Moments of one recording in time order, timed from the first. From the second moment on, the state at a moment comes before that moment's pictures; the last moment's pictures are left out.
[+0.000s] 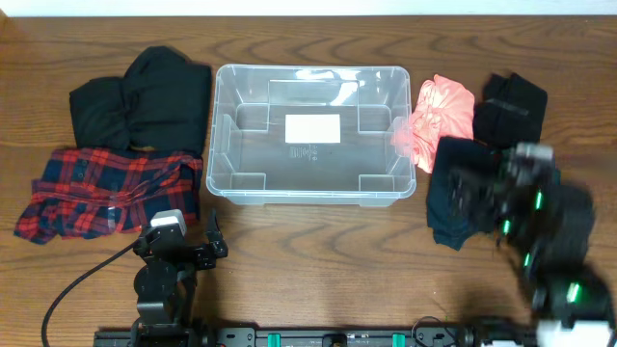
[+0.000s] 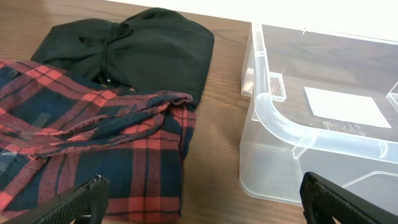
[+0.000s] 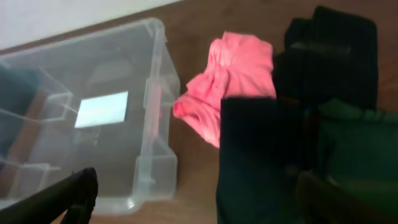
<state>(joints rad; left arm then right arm) 0.00 0.01 0.14 -0.49 -0.05 -0.15 -0.01 0.84 0.90 -0.72 -0.15 0.26</state>
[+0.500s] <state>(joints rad) 0.00 0.01 0.14 -0.49 -0.05 -0.15 -0.52 1.48 1.39 -1.00 -0.36 0.12</state>
